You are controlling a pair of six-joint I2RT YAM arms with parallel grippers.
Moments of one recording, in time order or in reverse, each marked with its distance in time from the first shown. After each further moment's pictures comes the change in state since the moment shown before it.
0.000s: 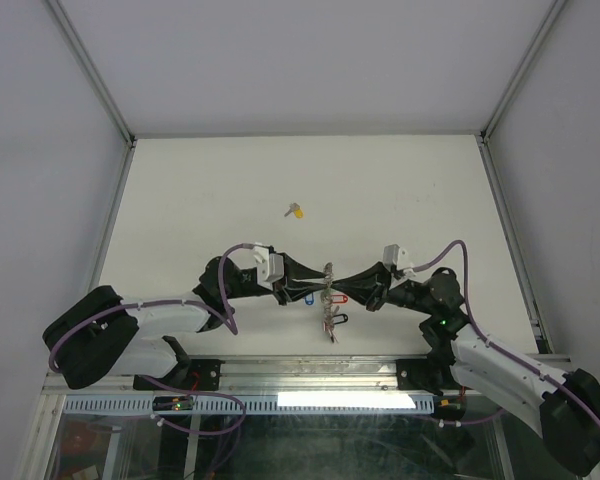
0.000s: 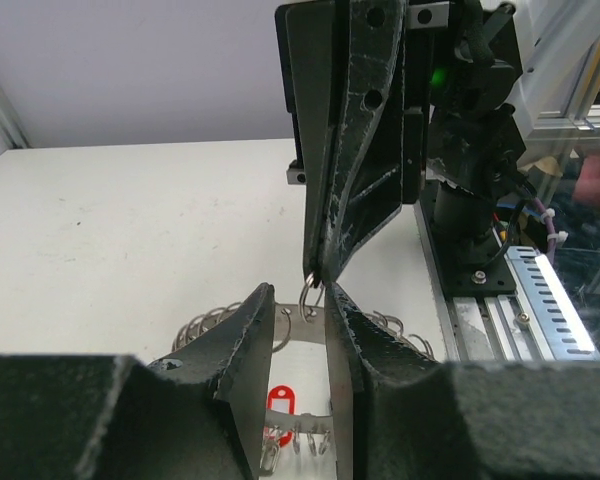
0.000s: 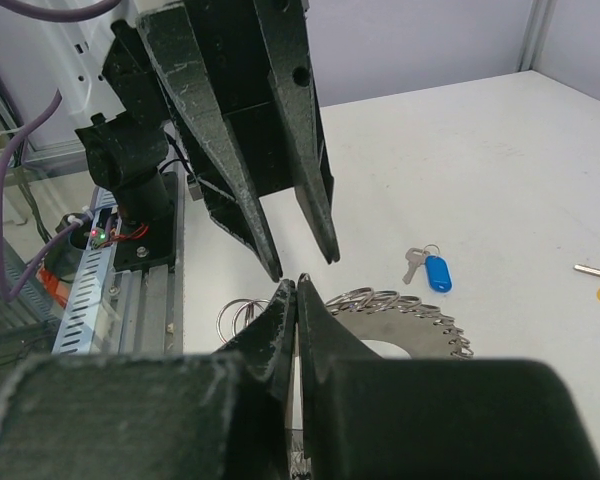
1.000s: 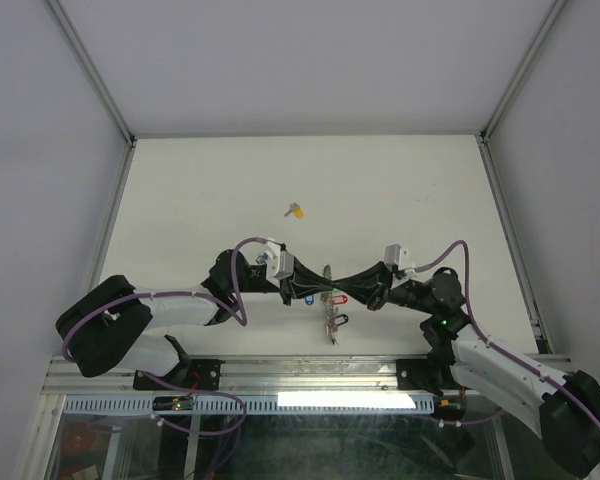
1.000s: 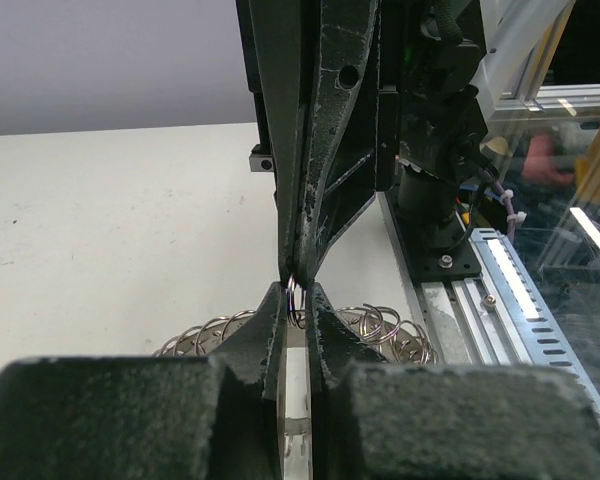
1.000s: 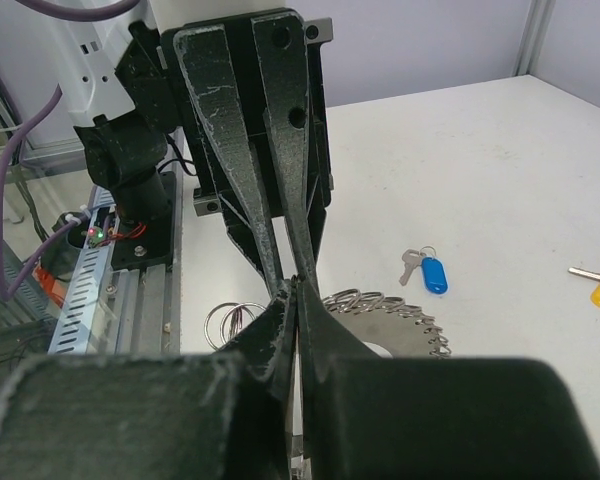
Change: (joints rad) left arm 0.002 0.093 0.066 -0.006 0.111 -0.029; right arm -0.005 -0.001 0.000 0.006 -0.024 -0.003
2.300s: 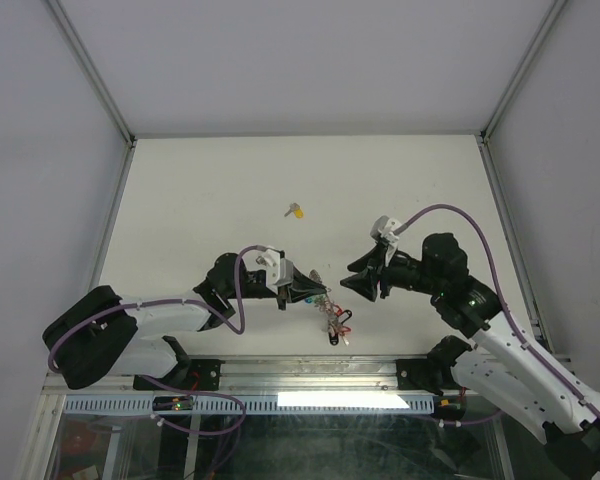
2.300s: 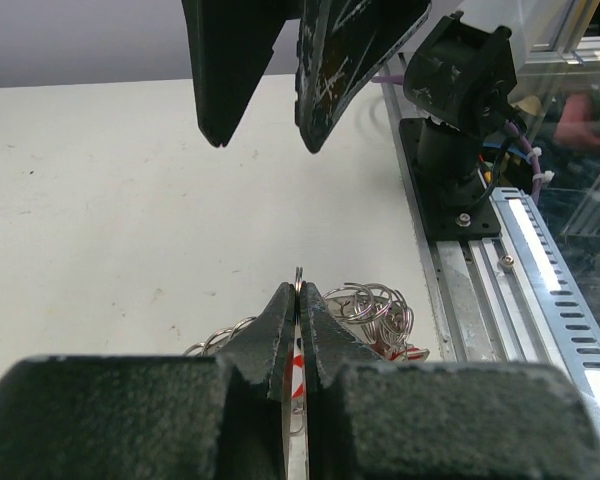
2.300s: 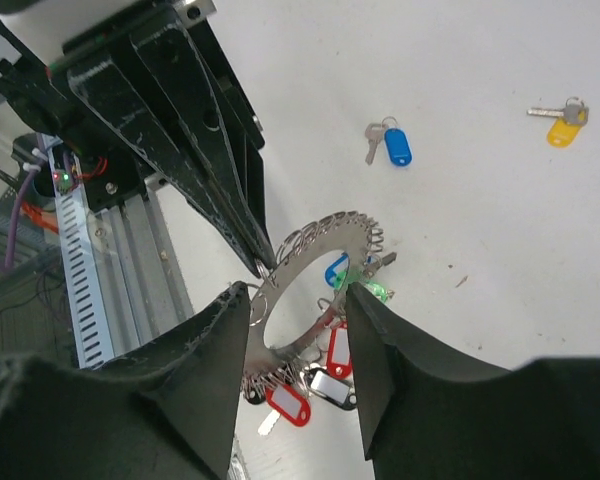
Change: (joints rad) left arm -0.002 -0.088 -0.042 -0.165 -0.060 0.095; right arm -0.002 -0.063 0.492 -1.061 0.150 -0.178
